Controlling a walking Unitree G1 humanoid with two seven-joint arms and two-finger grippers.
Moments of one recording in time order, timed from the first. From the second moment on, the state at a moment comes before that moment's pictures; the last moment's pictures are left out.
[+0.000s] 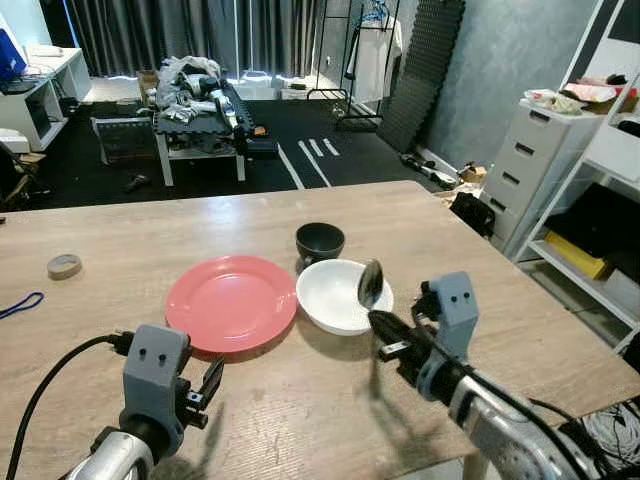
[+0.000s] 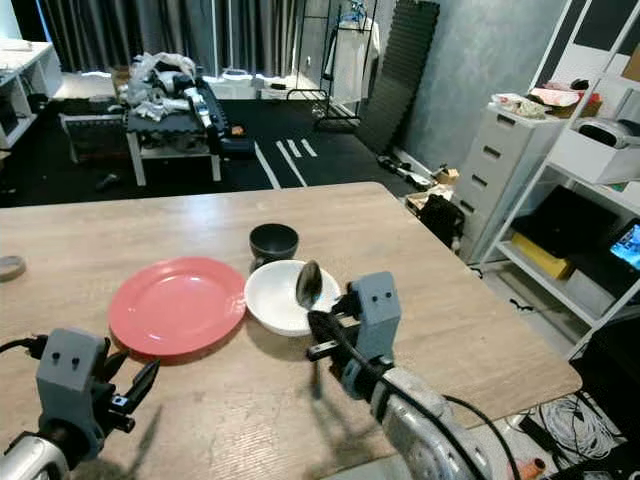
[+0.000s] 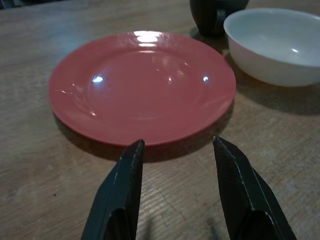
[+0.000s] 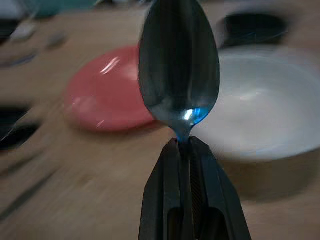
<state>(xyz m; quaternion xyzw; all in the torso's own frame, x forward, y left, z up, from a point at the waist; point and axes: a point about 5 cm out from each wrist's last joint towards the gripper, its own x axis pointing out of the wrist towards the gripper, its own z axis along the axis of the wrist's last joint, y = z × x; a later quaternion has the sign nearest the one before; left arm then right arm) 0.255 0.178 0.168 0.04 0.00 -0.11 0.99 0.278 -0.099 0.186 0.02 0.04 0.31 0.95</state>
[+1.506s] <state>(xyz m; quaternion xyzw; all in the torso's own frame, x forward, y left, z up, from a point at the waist) 0.256 0.172 0.167 0.03 0.00 -0.10 0.99 0.303 -0.060 0.148 0.11 0.04 0.24 0.96</state>
